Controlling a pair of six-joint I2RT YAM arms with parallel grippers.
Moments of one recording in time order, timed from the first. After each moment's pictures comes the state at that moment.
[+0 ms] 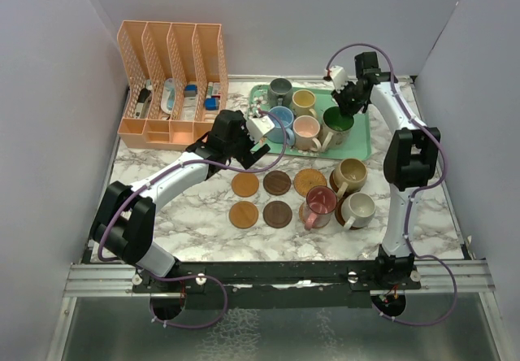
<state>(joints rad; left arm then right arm) -0.55 1.51 1.02 -0.11 0.06 0.44 0.10 2.19 2.00 -0.82 -0.24 -0.72</state>
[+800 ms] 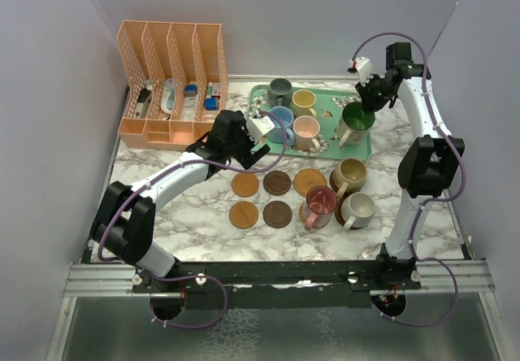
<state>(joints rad) -0.55 1.51 1.02 -0.11 0.07 0.44 -0.03 2.09 2.03 -0.99 -0.31 -0.81</state>
